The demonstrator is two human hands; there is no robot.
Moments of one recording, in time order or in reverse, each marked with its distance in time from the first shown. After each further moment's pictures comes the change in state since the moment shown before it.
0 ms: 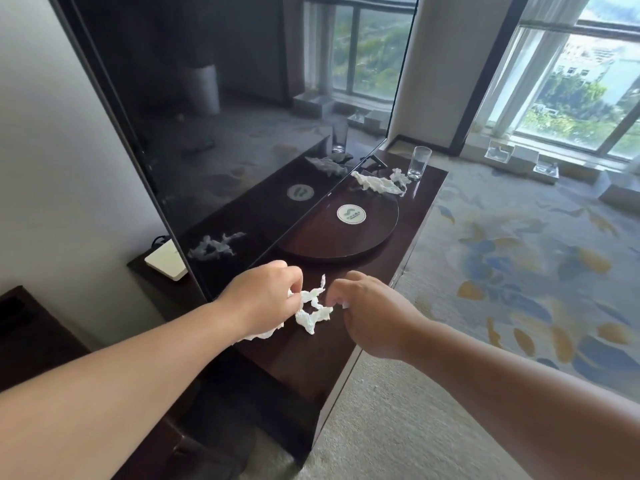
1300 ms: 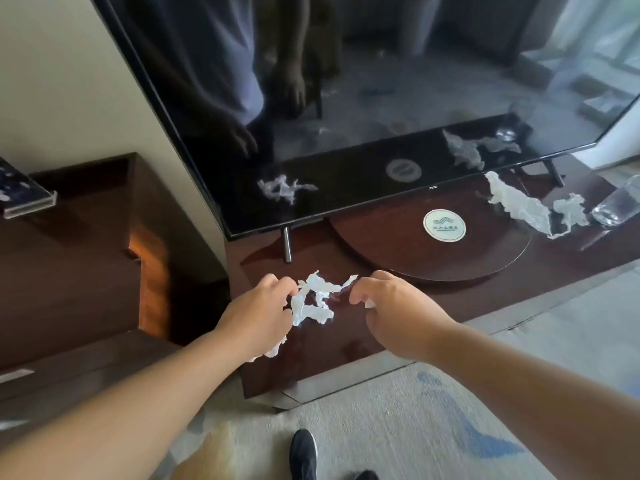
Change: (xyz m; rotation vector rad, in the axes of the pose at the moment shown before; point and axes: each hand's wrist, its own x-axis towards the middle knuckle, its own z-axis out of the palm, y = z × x) left_hand 0.046 0.061 0.119 -0.101 0.067 -0.864; right_hand 0.135 0.169 -0.002 0.034 -0.402 -0.502
